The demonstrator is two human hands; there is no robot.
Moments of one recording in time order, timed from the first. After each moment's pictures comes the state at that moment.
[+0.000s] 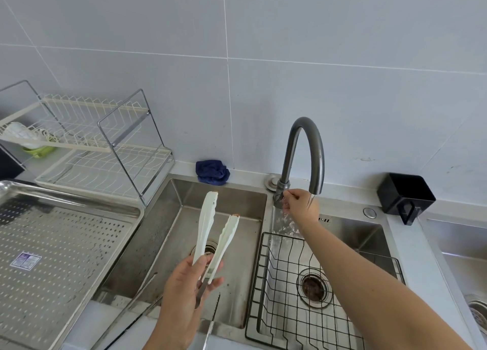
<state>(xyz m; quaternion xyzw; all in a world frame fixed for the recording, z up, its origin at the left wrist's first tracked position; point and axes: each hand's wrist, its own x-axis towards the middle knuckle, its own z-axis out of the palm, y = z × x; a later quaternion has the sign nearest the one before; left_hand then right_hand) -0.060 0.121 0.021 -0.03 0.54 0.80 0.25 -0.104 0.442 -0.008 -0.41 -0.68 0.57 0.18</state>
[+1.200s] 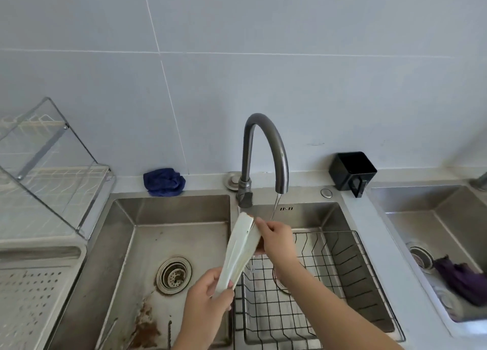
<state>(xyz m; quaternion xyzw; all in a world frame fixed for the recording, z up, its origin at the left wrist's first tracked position) -0.072 0.182 -0.002 0.13 0.72 0.60 0.33 -0.037 0.378 -0.007 -0.46 -0.60 0.63 0.18</state>
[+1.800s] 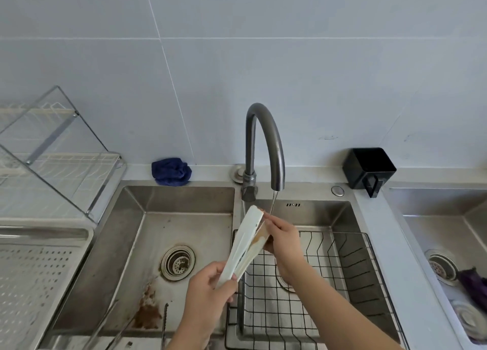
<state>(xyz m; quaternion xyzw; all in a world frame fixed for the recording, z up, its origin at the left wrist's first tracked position) -0.052 0.205 0.002 0.09 0.73 0.60 0.32 -0.019 0.402 -0.033 -0.39 -0.49 0.76 0.16</state>
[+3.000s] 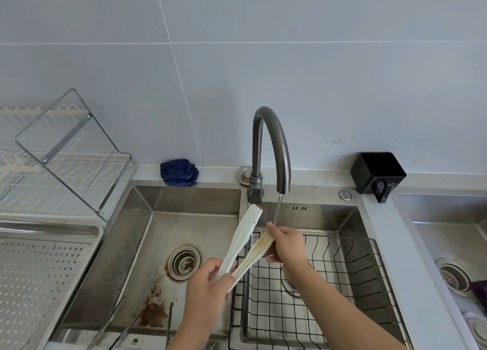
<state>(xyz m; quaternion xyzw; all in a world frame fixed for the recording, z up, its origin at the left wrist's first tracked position) -0.057 0.205 0.007 0.07 0.77 0.57 0.28 -0.021 0.405 -0.044 -0.45 -0.55 0.70 0.11</state>
